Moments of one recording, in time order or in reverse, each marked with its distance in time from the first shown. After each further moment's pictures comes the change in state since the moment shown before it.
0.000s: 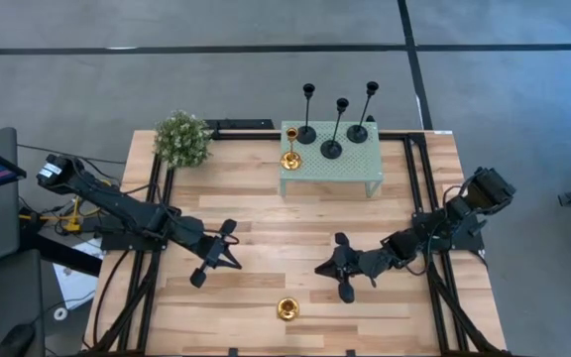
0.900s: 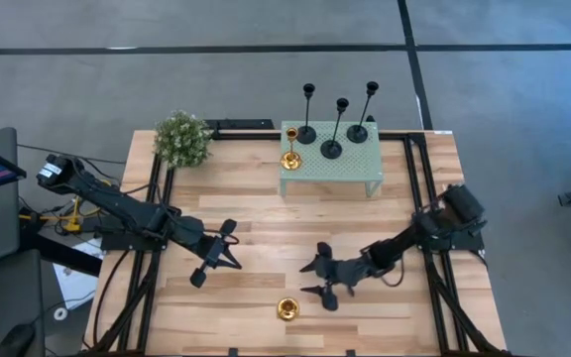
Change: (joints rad) left arm 0.000 0.000 0.000 0.000 0.000 0.000; right arm -0.033 0.285 0.143 0.105 -0.069 -0.101
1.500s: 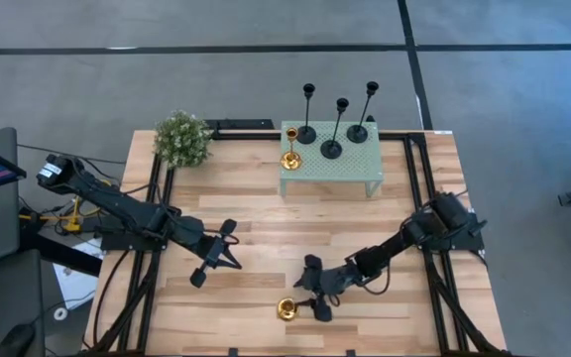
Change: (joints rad) left arm 0.000 0.000 0.000 0.000 0.000 0.000; right arm -0.001 0.125 0.187 -0.171 -0.167 0.027
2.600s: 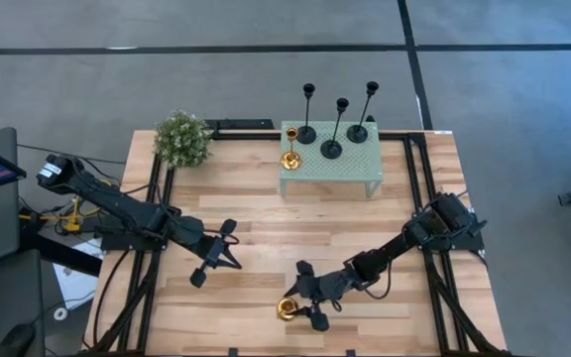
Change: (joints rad) left arm 0.000 0.000 0.000 0.000 0.000 0.000; right arm 0.025 -0.007 0.086 0.062 -0.019 -0.049
